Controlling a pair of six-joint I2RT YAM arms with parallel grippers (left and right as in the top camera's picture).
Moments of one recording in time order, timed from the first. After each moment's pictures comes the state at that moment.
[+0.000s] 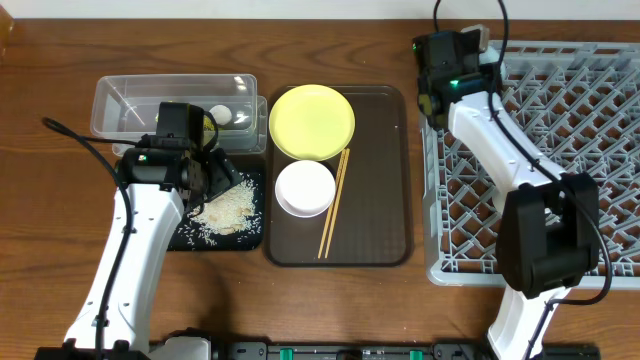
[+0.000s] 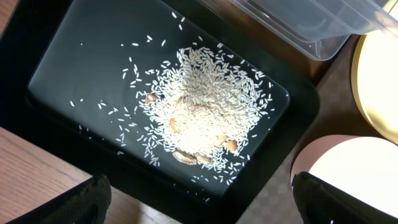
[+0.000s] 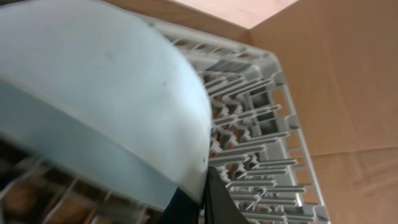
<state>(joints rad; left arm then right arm) -0.05 1.38 1.12 -1.04 -0.09 -0.64 0.29 2.01 1.57 -0.59 0.98 0.05</state>
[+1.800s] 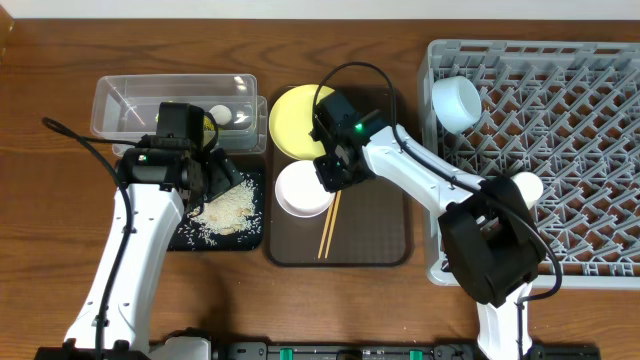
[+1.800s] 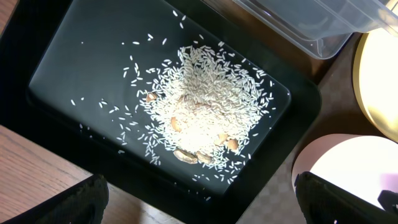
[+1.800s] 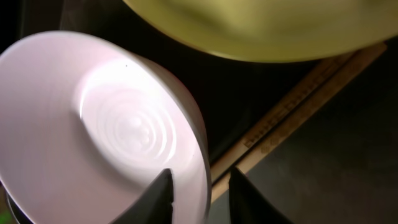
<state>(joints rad) -0.05 1.38 1.12 -1.05 -0.09 -0.64 0.63 2.09 1.56 -0.83 -0.21 0.25</state>
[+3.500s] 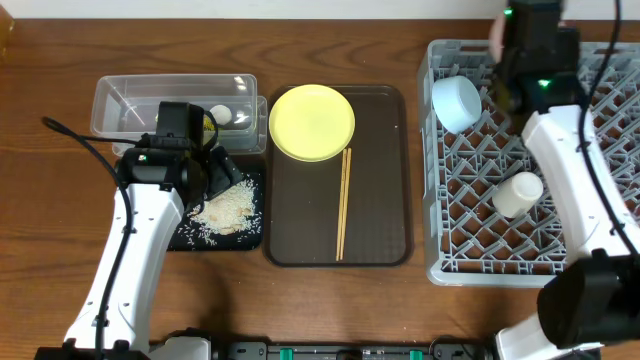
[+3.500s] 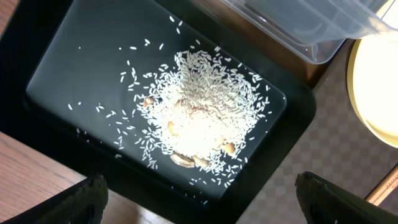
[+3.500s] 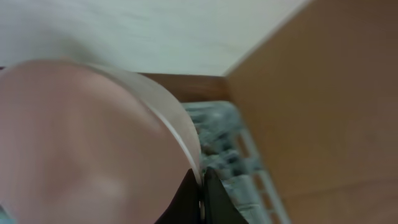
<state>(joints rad) -0.05 1.38 1.12 -1.03 -0.09 -0.64 0.09 1.73 1.56 -0.41 0.78 -0.21</state>
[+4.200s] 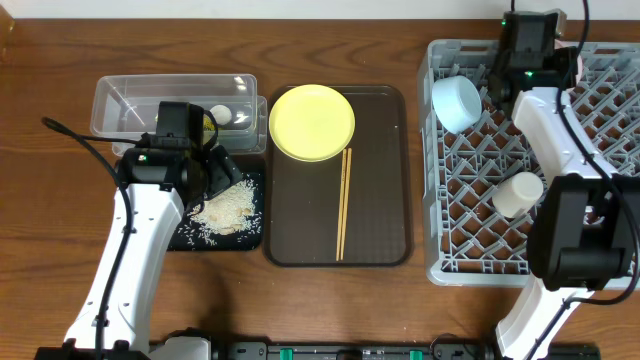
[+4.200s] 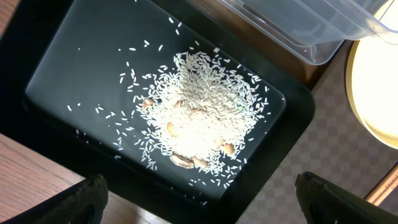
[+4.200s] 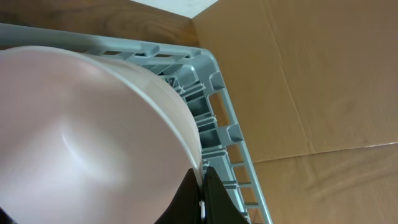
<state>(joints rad) -0.05 1.38 1.12 -1.03 -0.09 -0.64 0.02 2.00 1.56 -0.30 0.98 -0.30</state>
